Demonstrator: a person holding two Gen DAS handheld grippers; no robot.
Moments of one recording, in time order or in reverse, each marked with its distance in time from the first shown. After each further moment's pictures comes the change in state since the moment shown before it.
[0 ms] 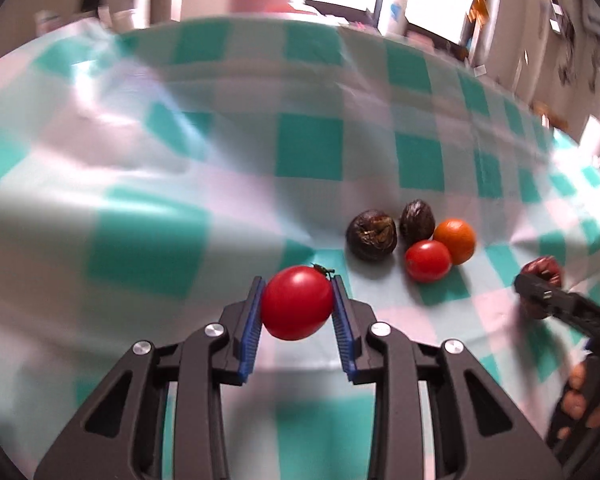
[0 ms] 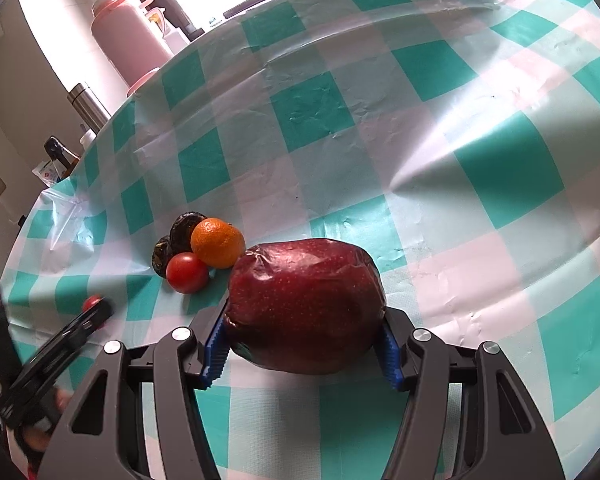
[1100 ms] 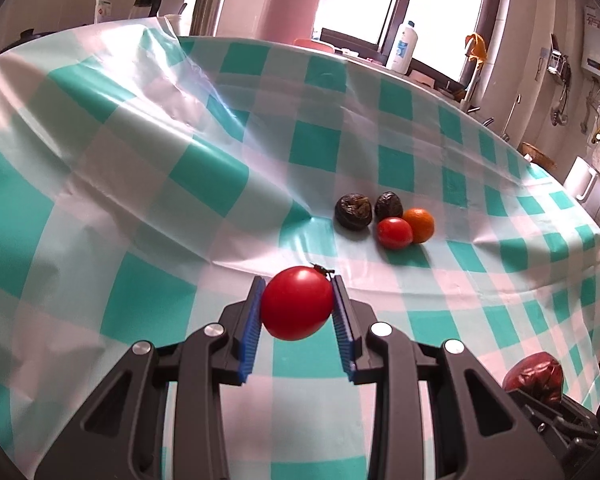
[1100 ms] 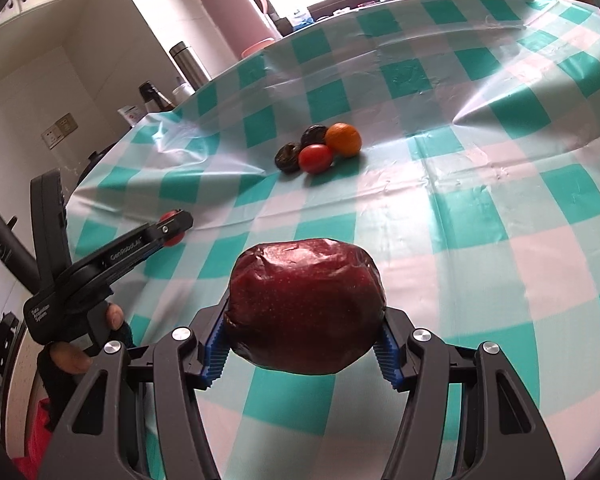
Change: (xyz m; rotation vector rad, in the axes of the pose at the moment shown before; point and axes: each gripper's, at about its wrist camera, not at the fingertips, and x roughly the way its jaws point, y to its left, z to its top) left arm -0.067 0.009 -0.053 -0.091 -0.089 -0.038; right arm -0.094 0.048 -0.117 -0.159 0.002 0.176
